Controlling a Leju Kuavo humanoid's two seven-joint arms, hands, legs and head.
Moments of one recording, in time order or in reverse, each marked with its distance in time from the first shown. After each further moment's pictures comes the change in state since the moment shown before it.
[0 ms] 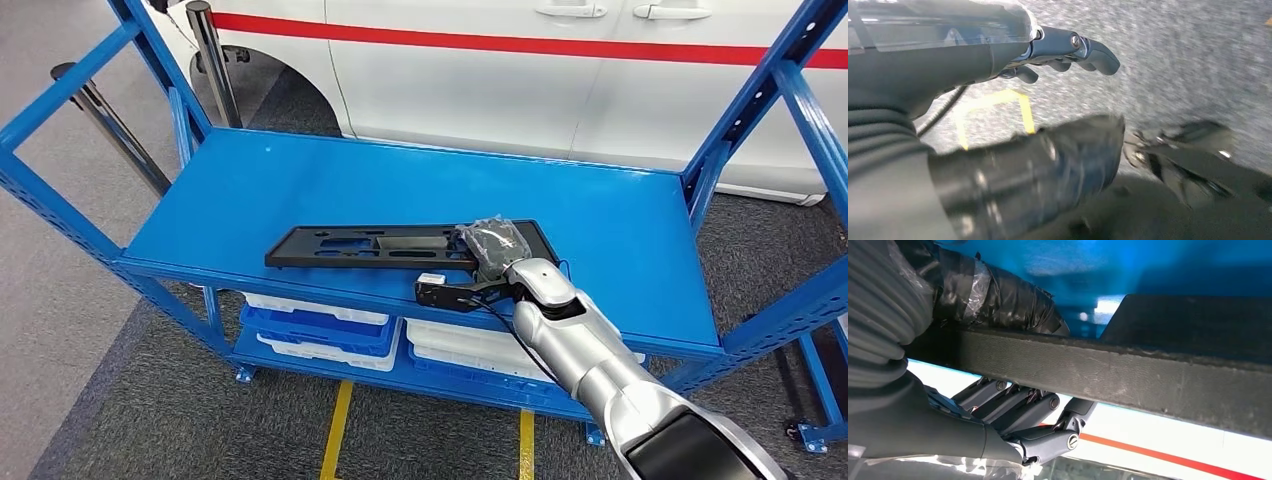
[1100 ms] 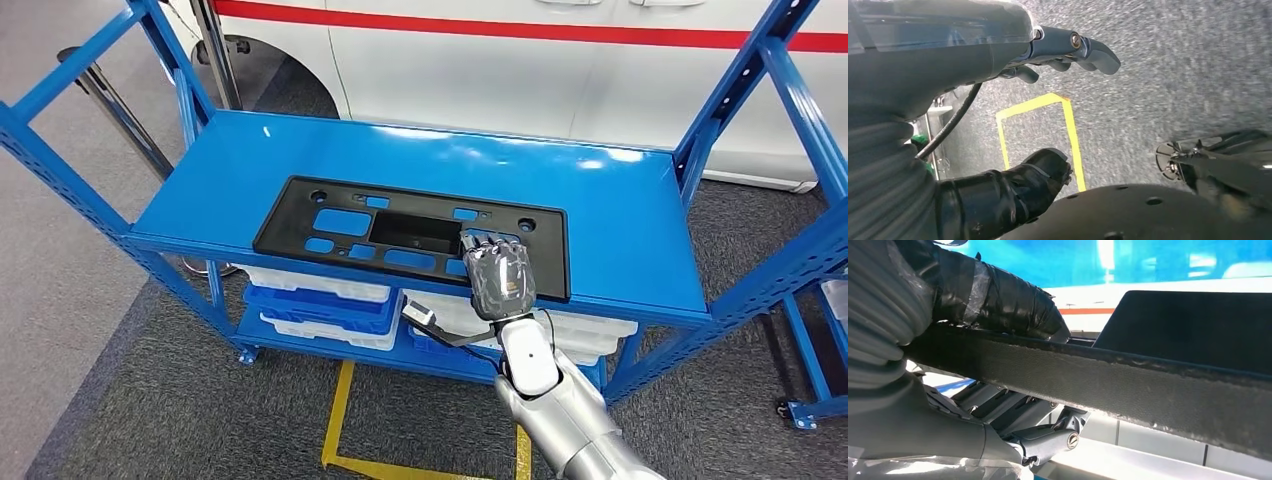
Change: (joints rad) left arm -0.009 -0.019 -0.074 0.004 0.001 0.033 0.137; right arm 0.313 0.016 -0.116 -0.326 0.632 -0.559 0.358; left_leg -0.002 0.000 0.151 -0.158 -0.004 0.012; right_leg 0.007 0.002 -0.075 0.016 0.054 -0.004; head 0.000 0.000
